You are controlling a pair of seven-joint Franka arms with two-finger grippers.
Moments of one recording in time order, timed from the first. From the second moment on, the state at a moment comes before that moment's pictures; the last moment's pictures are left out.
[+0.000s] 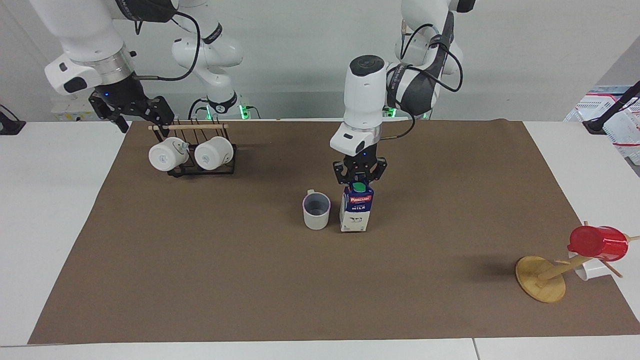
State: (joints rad) left arm -0.64 0.21 -0.02 -1.76 0.19 2.16 -0.74; right arm 0.03 0.02 -0.02 -1.49 -0.05 1.48 0.12
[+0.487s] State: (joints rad) left arm -0.64 0.22 -0.02 -1.76 0.19 2.16 -0.74; right arm 0.02 0.02 -0.02 -1.50 -0.02 1.48 0.12
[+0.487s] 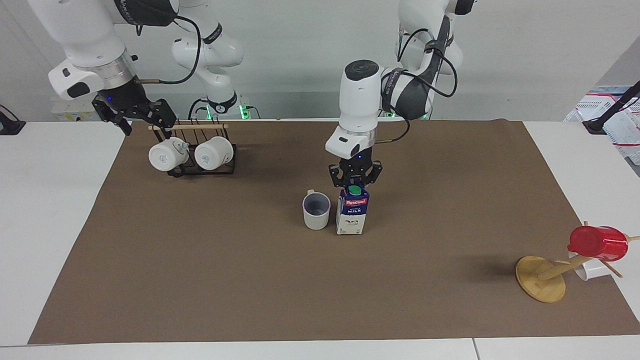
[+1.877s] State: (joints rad) left arm -0.66 0.22 -0.01 -1.75 0.19 2.12 -0.79; right arm 0.02 0.02 -0.01 -1.48 -0.03 1.43 0.12
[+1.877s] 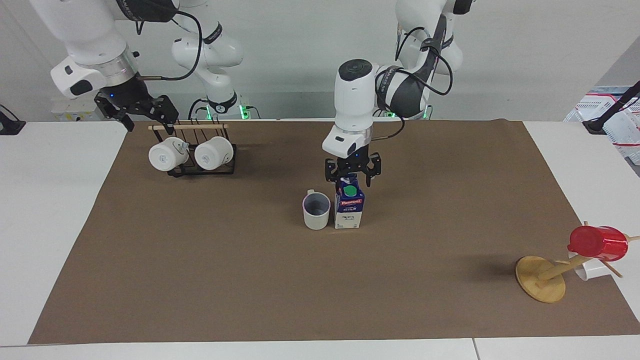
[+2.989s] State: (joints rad) left arm -0.25 0.09 0.02 -1.73 0.07 1.93 -0.29; right arm 0.02 0.02 -0.01 -1.48 -0.03 1.43 0.12
